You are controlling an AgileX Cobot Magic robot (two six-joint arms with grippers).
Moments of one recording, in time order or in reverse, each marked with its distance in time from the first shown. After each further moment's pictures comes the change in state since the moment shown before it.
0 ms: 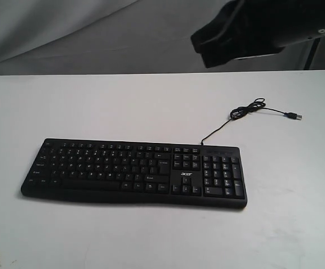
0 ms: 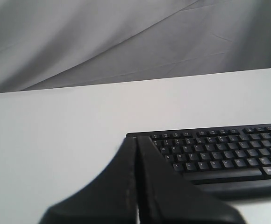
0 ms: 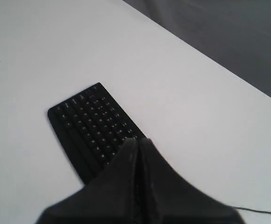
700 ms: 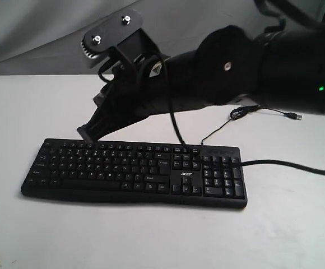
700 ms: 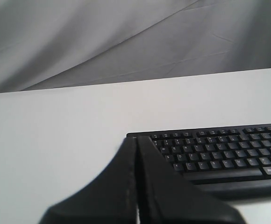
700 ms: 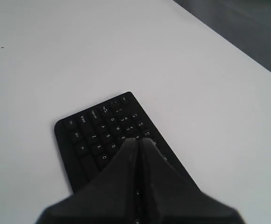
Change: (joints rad) left arm 0.000 0.000 0.000 0.000 0.000 0.000; right arm 0.295 0.403 -0.002 0.049 -0.467 -0.069
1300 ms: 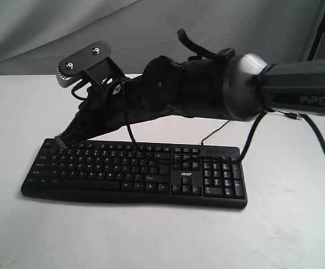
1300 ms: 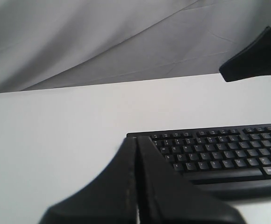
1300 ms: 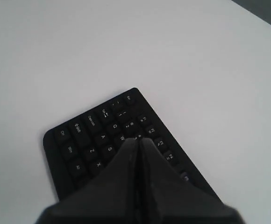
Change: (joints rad) left arm 0.000 0.000 0.000 0.000 0.000 0.000; right arm 0.009 0.273 -0.212 0.065 0.010 0.000
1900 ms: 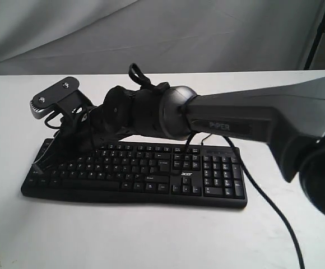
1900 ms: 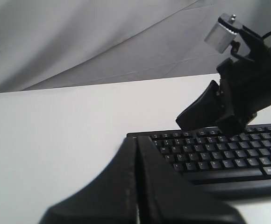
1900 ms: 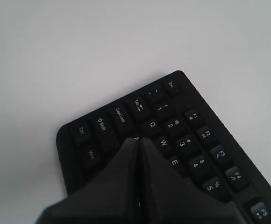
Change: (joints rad) left arm 0.000 0.000 0.000 0.000 0.000 0.000; right arm 0.045 0.259 -0.228 0.034 0.075 -0.007
